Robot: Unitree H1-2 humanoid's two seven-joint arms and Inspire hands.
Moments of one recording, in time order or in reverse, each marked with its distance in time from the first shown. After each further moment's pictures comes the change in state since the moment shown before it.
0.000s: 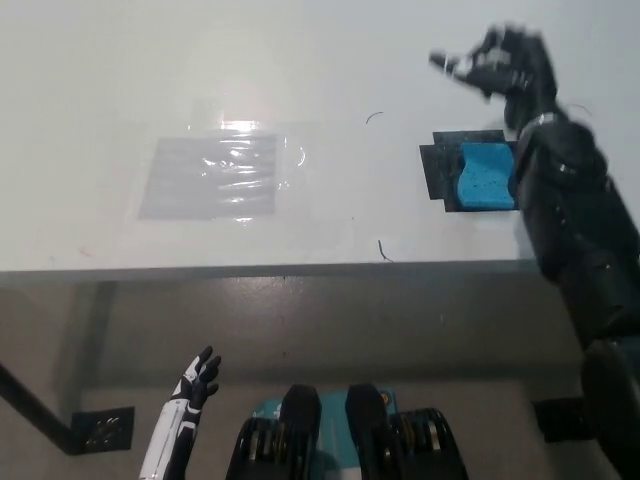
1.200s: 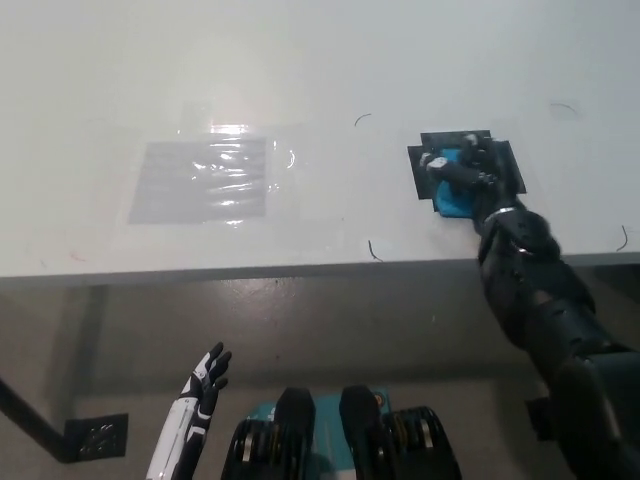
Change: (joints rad) left_arm 0.003 0.001 -0.021 -0.006 0.028 -0.070 0.000; right_arm 0.041 0.096 -0.052 0.211 0.019 -0.179 0.021
